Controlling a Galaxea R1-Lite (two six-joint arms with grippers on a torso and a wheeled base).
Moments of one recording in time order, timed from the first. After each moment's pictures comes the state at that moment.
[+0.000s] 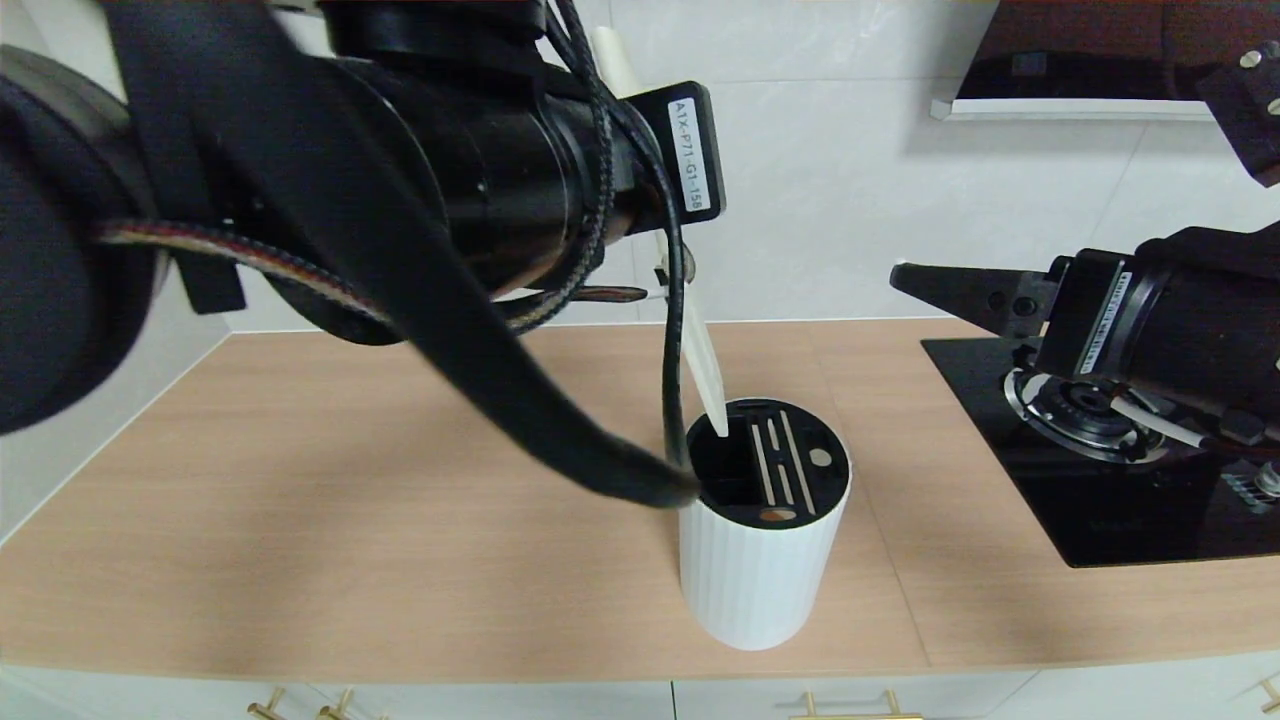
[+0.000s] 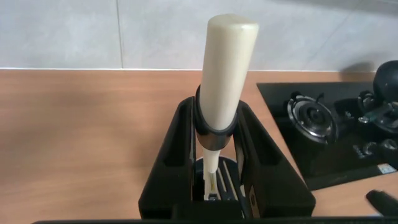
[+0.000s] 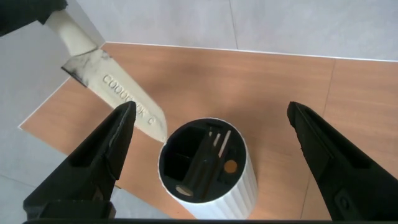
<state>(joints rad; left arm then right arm) -0.92 1.74 -1.63 0.01 0.64 -0.31 0.68 1.33 -0.95 -0.35 -0.16 0.21</state>
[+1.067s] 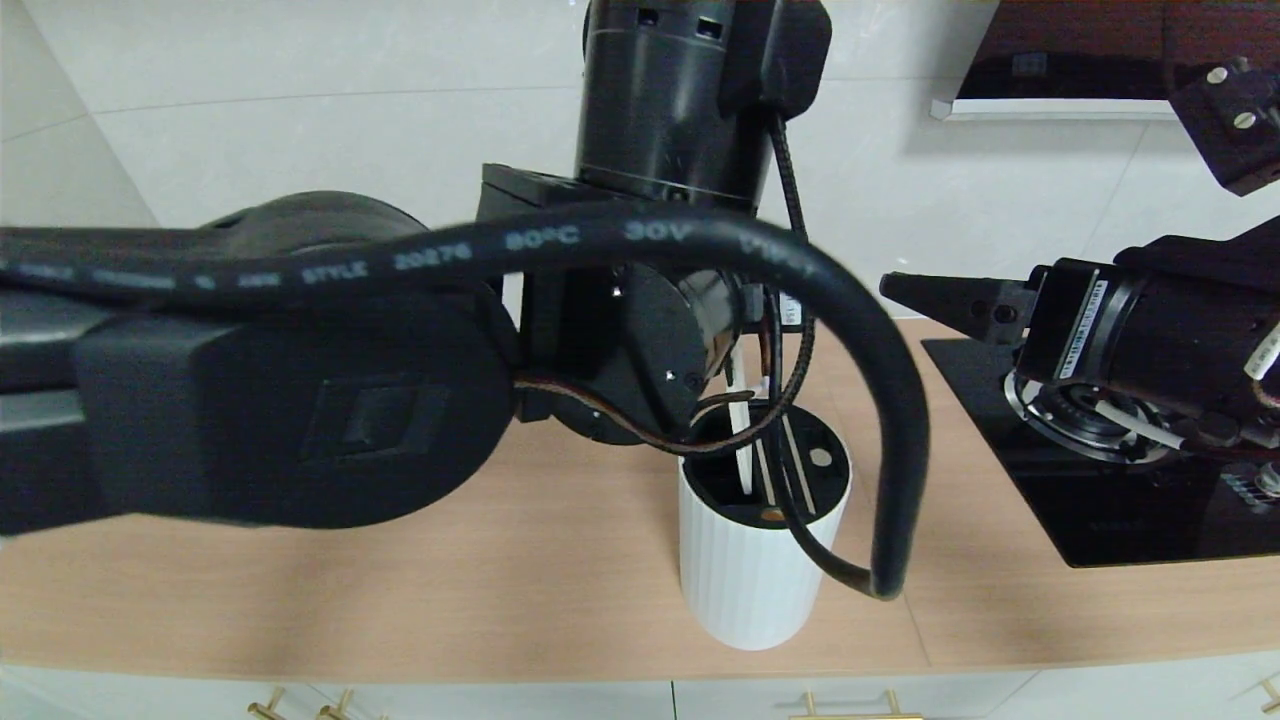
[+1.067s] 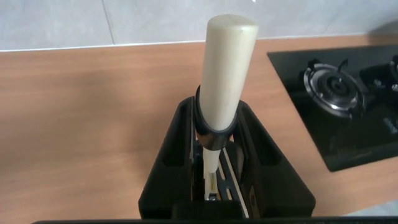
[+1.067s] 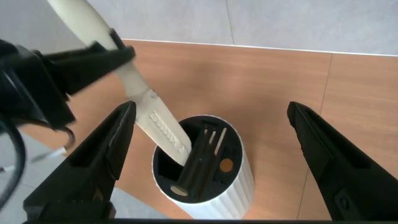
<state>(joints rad) -0.96 1.89 -1.65 0.00 0.67 -0.31 0.68 1.35 -0.95 -0.36 -0.16 0.21</state>
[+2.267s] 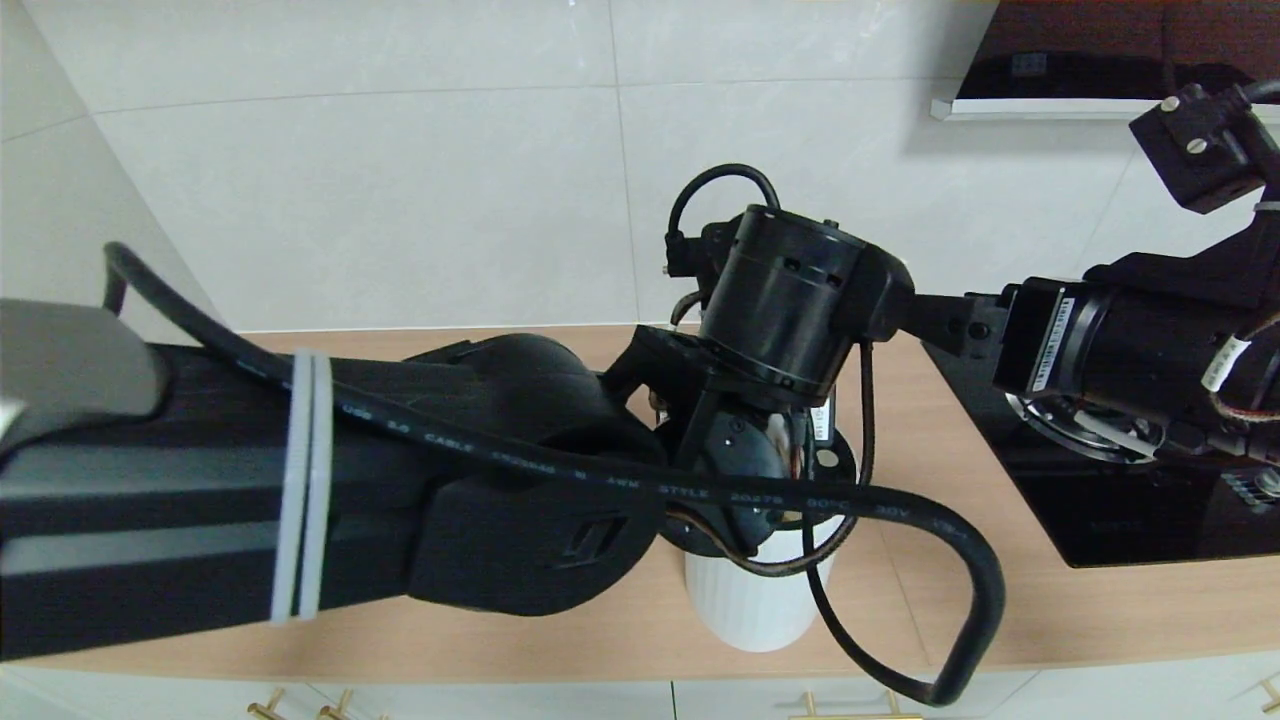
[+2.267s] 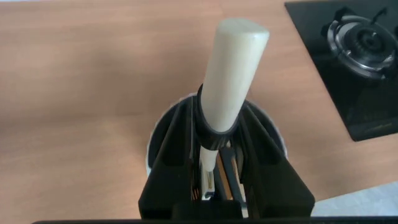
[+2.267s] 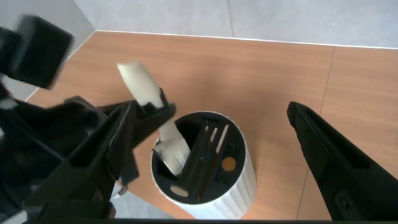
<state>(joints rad) -0.99 2.00 -1.56 0.01 0.69 -0.43 0.68 1.37 -0.94 -0.36 -0.16 0.21</state>
